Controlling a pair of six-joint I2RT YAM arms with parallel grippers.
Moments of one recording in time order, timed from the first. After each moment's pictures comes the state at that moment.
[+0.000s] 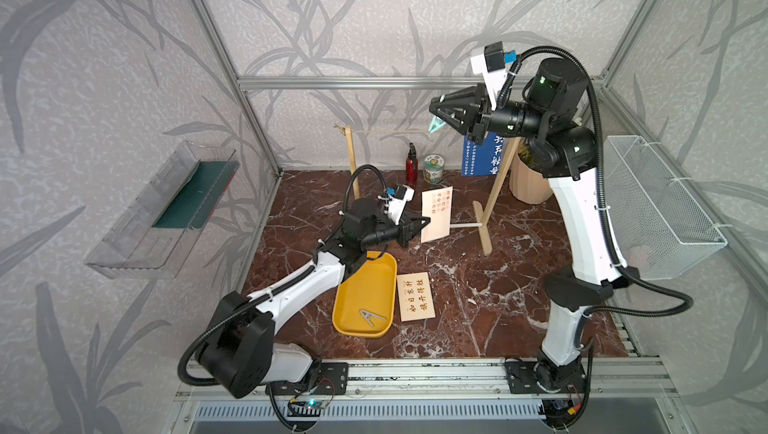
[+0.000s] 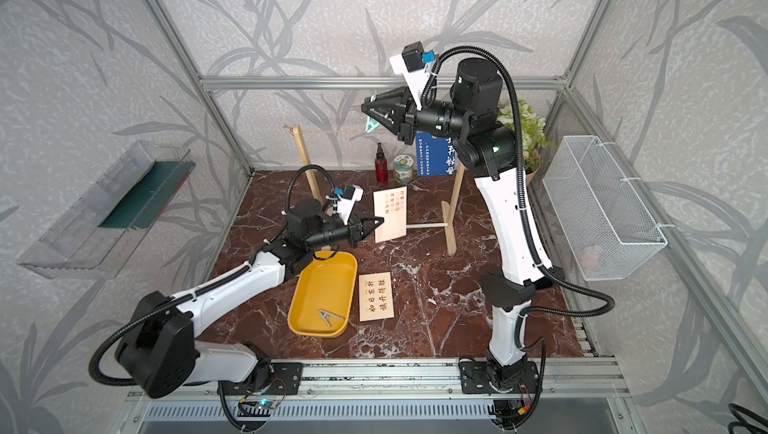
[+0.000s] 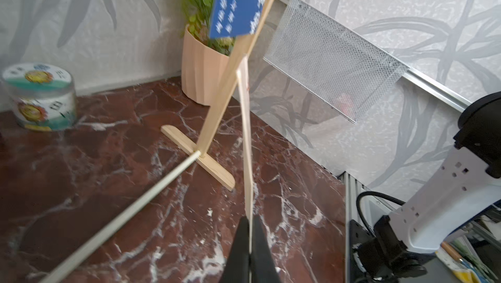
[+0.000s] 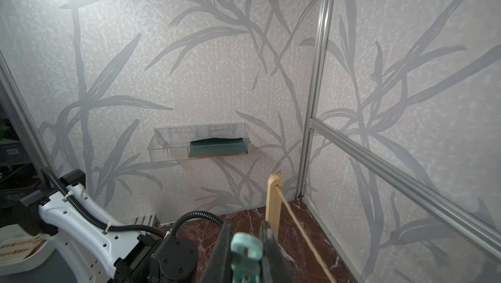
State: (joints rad) left arm -0.61 1.32 0.86 0.23 0.54 -0.36; right arm 0.45 1.85 2.58 -0.69 -0.89 0.04
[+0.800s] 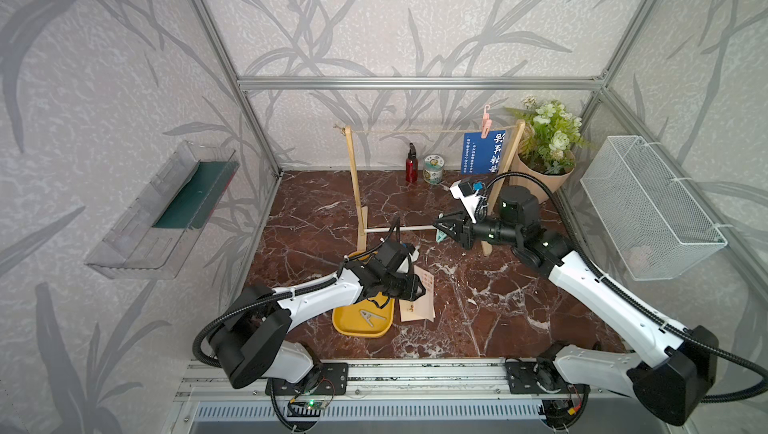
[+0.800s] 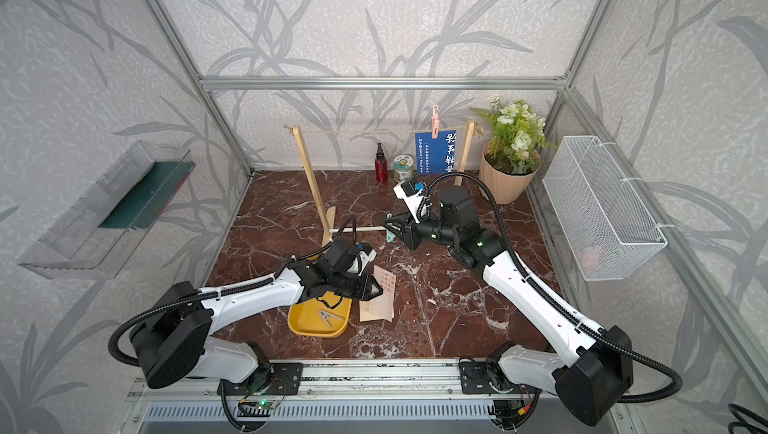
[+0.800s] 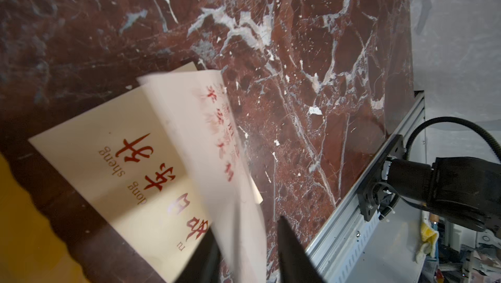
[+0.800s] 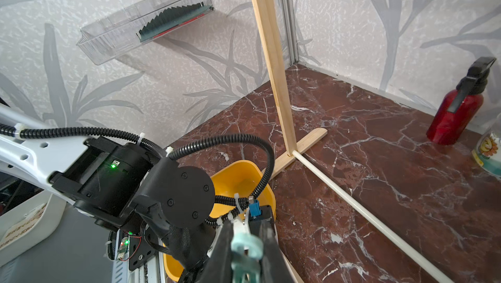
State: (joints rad) left arm -0.78 1.44 0.75 -0.28 0.37 -0.62; right arm 0.56 1.21 1.08 -0.20 -0.59 0.14
